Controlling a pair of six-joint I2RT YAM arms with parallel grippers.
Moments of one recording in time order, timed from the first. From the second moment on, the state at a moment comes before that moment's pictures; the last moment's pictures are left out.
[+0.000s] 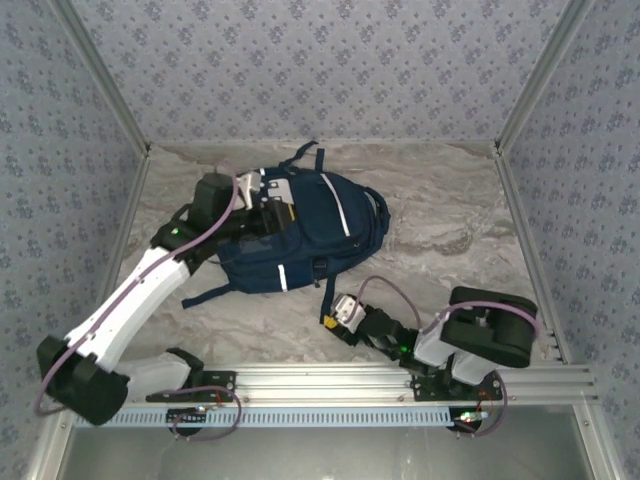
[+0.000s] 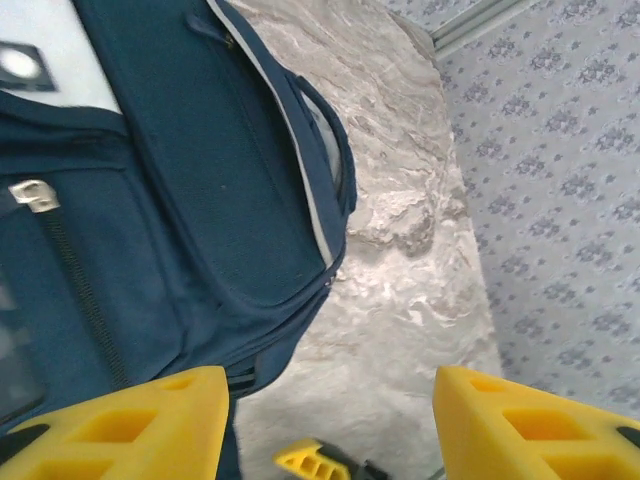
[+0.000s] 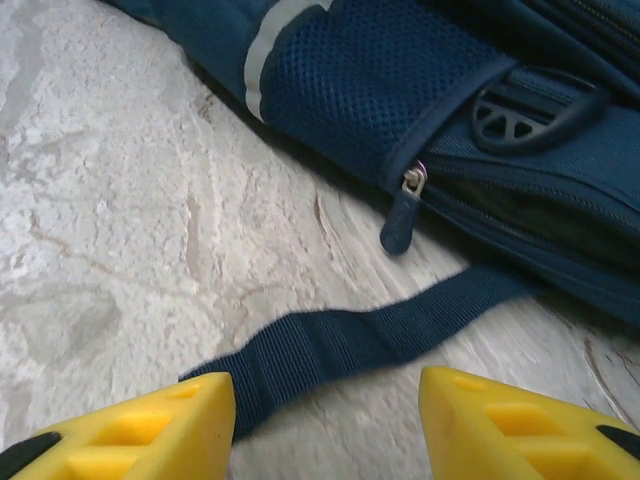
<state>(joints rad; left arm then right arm) -0.51 1.14 1.10 -0.54 0.32 -0.71 1.18 1.60 0.12 1.12 0.32 -0.11</state>
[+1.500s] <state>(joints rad) -0.52 0.74 0.82 -0.78 0.03 -0.43 1.01 1.98 0.40 1.27 0.31 0.03</state>
